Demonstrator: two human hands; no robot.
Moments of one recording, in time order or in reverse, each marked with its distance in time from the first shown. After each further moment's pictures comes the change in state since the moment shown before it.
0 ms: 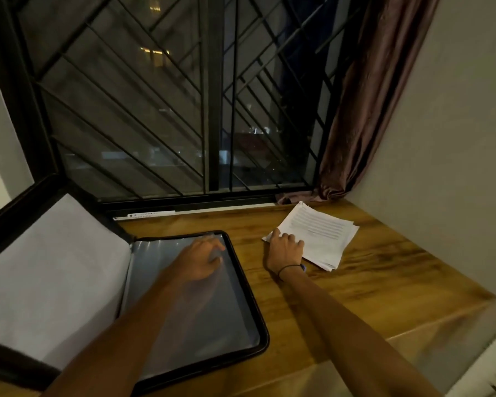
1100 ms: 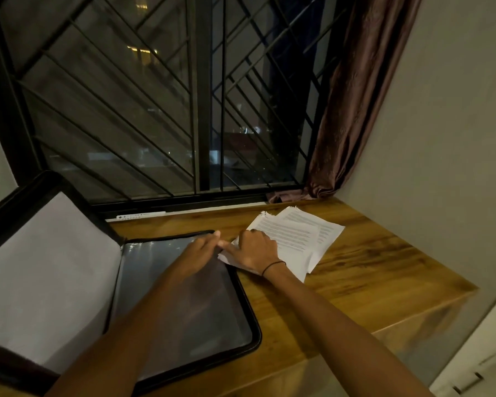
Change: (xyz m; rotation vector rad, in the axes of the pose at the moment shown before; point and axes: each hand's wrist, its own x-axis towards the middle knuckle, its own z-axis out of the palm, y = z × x) left_hand 0.002 0.040 -0.006 -0.720 0.082 -0.182; right_hand -0.024 -0.038 -0.032 0.284 -0.023 -0.162
